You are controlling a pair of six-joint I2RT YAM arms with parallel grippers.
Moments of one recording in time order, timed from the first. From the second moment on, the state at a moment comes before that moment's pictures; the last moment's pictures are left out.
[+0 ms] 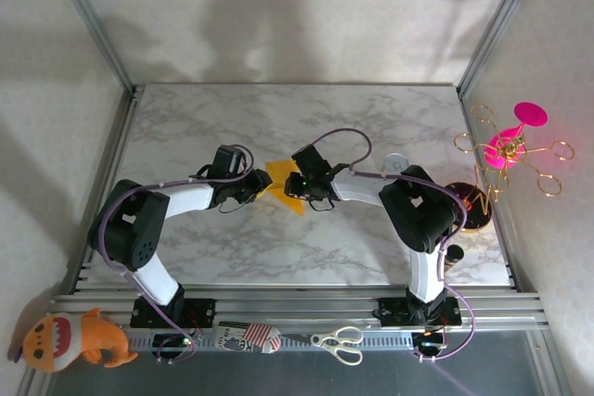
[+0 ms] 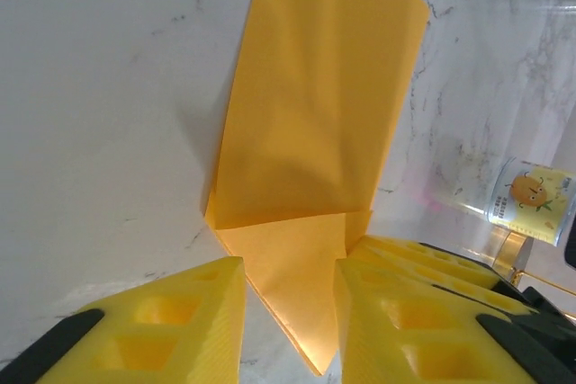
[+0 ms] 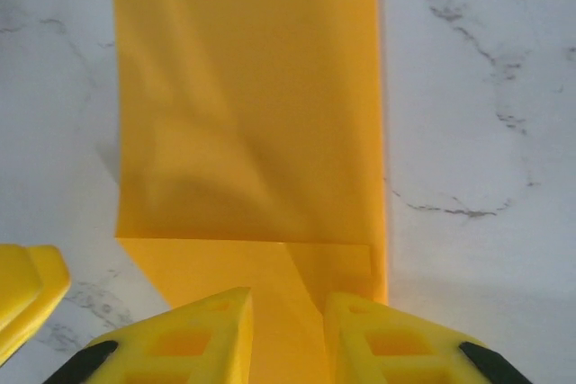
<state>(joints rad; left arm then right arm) -0.37 1.68 0.79 0.05 0.38 -1.05 0.75 1.93 1.15 -0.19 -0.10 0.78</state>
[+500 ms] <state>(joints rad) -0.37 1.74 0.81 0.04 0.39 -1.07 0.74 1.95 1.15 -0.19 -0.11 0.79</state>
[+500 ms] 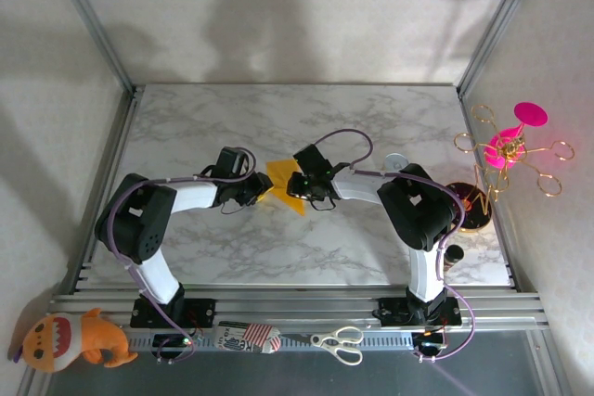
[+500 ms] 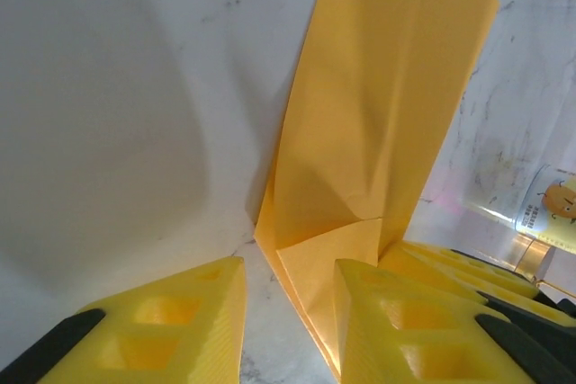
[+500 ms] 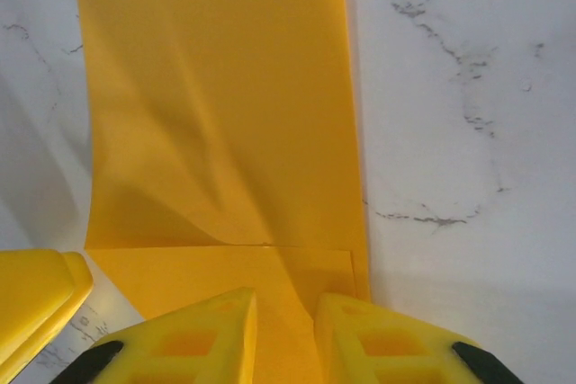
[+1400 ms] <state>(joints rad) -0.40 1.78 0.86 0.00 0.34 -1.05 0.73 1.95 1.15 -0.18 -0.13 0.79</state>
